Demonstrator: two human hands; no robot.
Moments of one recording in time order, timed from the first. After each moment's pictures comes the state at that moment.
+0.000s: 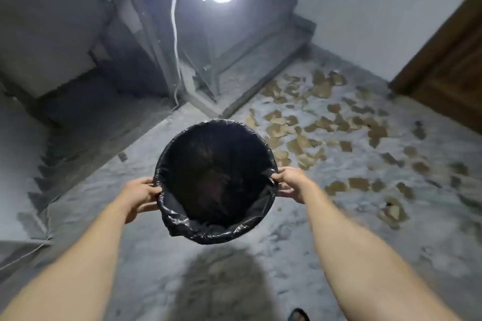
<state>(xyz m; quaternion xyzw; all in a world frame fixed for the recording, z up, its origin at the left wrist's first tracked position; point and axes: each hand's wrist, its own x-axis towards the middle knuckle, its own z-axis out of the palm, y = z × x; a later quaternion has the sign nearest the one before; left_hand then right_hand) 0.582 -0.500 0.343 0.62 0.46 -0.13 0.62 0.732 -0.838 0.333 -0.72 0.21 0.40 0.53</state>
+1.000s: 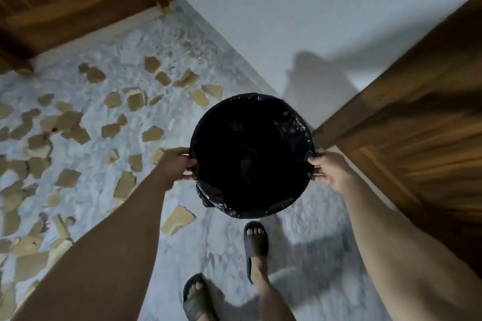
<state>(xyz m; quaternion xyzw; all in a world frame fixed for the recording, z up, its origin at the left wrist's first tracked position) 0.839 -1.505 0.161 0.75 -0.10 -0.56 0.35 0.504 -1.680 0.157 -0.39 0.70 -0.08 0.59</state>
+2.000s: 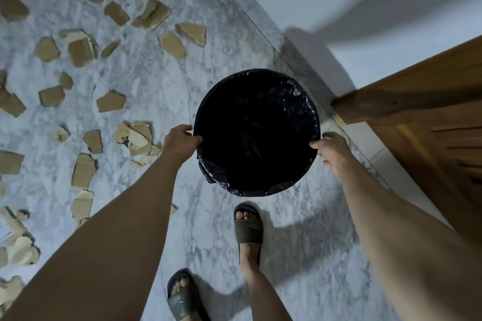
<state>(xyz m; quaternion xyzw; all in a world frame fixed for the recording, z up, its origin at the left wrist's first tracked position) 0.830 -1.651 -0.070 0.83 -0.11 -0.51 0.21 0.518 -1.803 -0.056 -0.40 0.78 0.04 0.48</state>
